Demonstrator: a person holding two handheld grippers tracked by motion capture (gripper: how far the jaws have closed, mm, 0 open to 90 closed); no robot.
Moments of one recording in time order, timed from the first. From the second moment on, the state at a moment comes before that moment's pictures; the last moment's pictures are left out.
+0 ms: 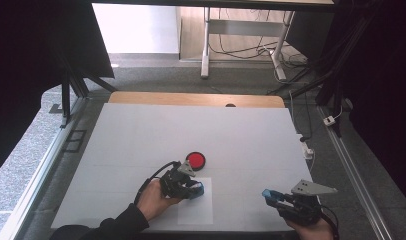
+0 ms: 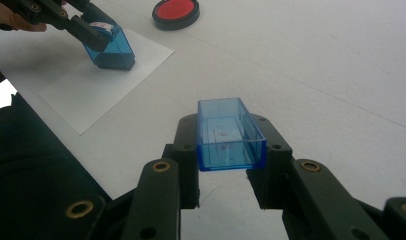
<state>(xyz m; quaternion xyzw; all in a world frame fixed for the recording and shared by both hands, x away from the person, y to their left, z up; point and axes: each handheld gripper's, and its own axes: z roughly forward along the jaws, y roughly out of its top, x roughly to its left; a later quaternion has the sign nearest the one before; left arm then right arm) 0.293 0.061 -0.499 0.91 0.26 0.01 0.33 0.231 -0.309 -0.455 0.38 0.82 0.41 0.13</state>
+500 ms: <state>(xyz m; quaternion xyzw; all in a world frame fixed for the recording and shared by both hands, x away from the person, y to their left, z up) 0.293 0.062 -0.491 0.91 0.25 0.02 0.34 0.230 -0.309 -0.455 0.38 0.82 0.41 0.13</state>
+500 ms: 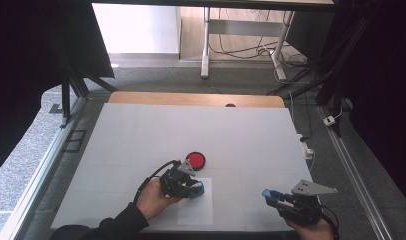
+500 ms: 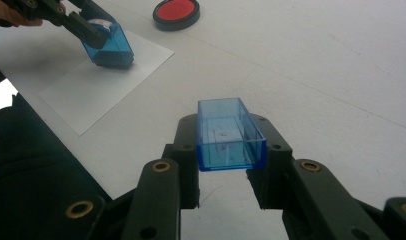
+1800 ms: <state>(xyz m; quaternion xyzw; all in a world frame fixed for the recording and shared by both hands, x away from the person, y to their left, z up) 0.290 0.114 -0.436 0.86 0.21 0.00 0.47 0.231 -0.308 -0.456 0.38 0.82 0.41 0.12</state>
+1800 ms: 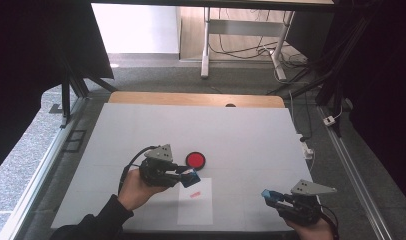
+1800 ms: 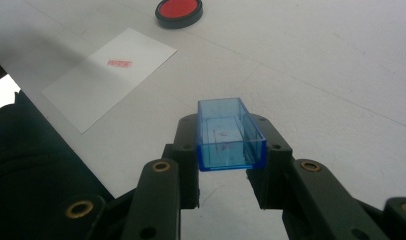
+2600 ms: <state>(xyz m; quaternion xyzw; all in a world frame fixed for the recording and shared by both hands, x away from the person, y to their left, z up) 0.288 0.123 -0.428 0.85 0.17 -0.02 0.50 0.228 -0.303 -0.451 0.35 0.83 0.42 0.13</state>
